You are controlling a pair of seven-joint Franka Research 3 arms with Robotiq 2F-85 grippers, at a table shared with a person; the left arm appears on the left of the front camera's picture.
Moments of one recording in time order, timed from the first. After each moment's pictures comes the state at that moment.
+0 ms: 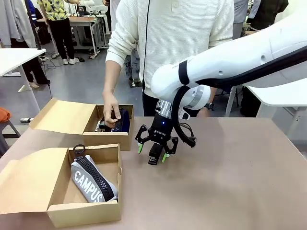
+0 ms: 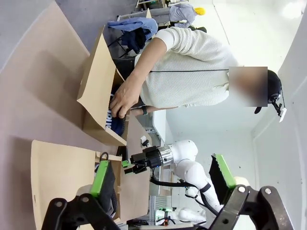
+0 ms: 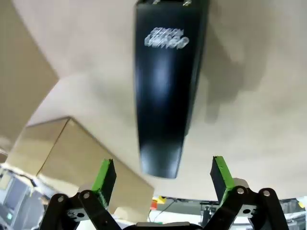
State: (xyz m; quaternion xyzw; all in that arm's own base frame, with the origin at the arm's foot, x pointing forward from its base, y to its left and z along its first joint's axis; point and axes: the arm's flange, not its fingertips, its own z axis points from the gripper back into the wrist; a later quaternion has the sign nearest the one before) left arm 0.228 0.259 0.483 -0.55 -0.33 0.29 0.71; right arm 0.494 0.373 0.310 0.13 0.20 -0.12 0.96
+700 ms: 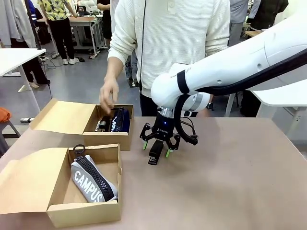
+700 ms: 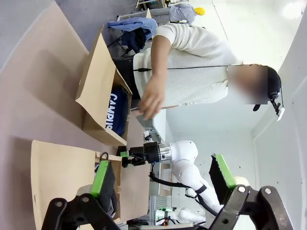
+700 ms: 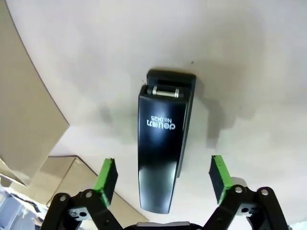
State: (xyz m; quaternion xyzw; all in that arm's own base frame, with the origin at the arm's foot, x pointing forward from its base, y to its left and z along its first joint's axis) left arm 0.228 0.259 0.483 -0.55 -0.33 0.29 0.71; right arm 0.512 0.368 0.307 0.12 0.11 -0.12 0.98
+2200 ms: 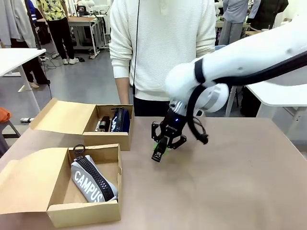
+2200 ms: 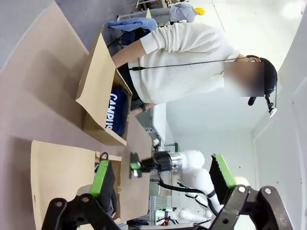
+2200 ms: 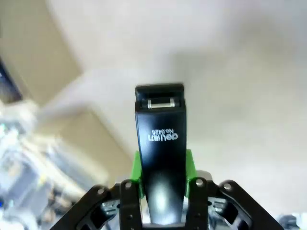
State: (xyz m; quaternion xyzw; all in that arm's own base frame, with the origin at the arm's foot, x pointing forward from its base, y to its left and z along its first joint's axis) left arm 0.227 0.259 0.484 -0.55 -0.33 0.29 0.71; right arm 0.470 0.321 0.359 0.24 0.14 -0.09 0.96
